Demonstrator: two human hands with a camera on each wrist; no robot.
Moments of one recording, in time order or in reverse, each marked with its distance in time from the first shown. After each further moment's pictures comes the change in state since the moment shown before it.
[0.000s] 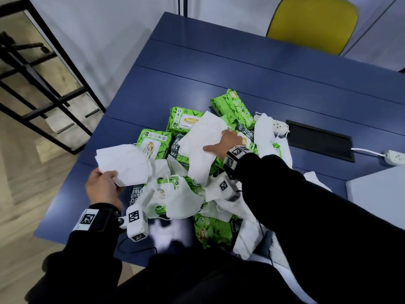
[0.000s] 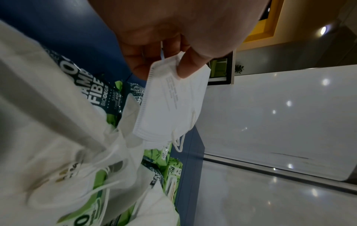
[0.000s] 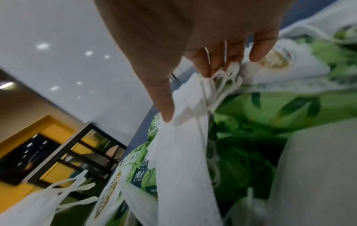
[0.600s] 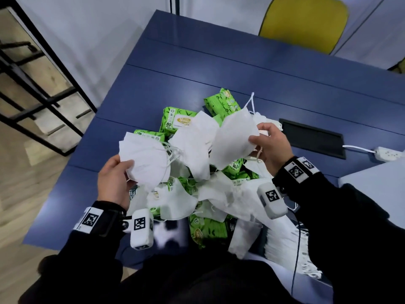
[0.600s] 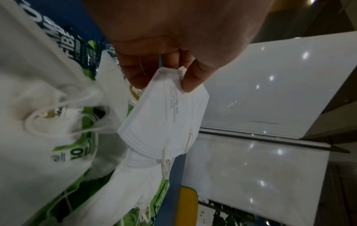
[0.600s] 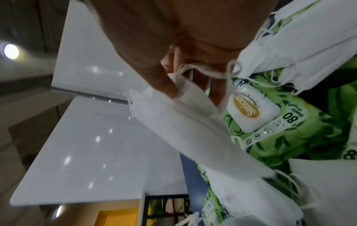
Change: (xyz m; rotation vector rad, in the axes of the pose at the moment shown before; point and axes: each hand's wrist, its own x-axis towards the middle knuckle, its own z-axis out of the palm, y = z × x) left_hand -0.038 0.009 0.034 0.030 -0.321 0.036; right_hand -0.076 0.090 -0.069 1.345 0.079 -0.099
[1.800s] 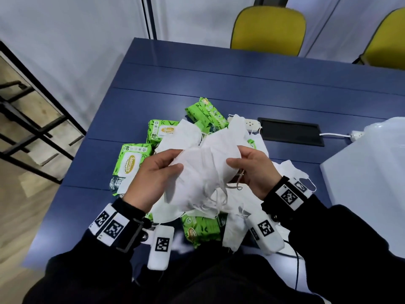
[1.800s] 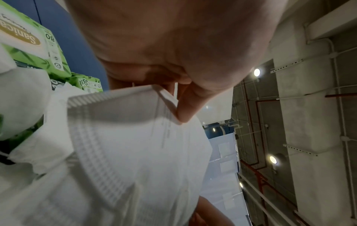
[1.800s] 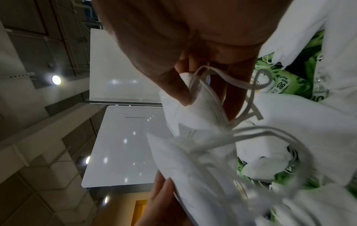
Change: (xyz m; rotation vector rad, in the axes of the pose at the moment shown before) left_hand -0.107 0.037 0.079 0.304 -0.760 0.225; right_hand -0.099 0.005 -0.005 0.115 -0.147 0.076
